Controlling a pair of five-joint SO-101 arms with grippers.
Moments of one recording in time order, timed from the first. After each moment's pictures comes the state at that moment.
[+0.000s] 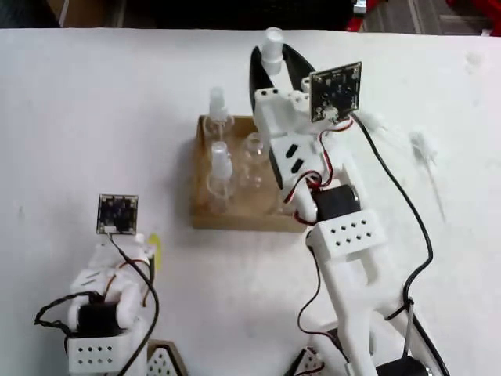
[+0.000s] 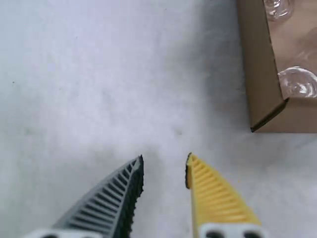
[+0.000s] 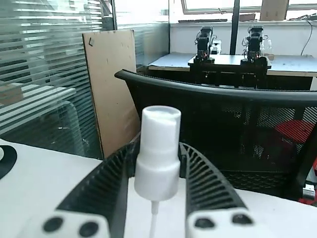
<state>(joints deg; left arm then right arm) -9.8 -103.7 97.1 65.1 -1.6 -20.5 -32.1 37.5 -1.3 0.1</state>
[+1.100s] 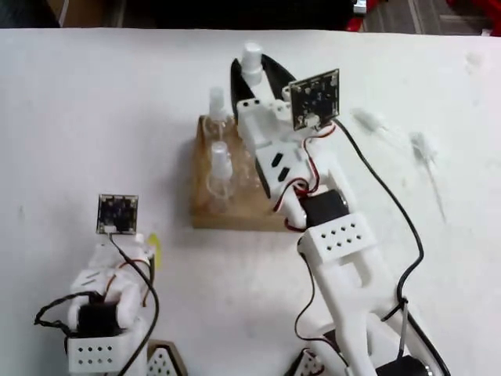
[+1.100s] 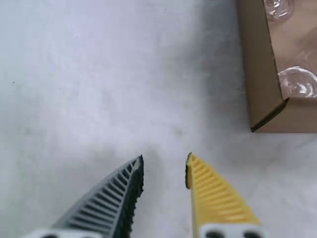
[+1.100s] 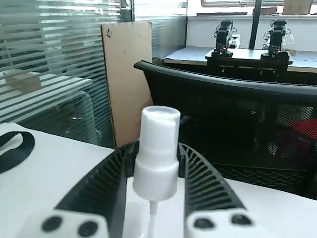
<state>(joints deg) -9.8 -103.7 97.1 65.1 -1.6 -23.9 -32.2 39.6 -1.6 0.1</state>
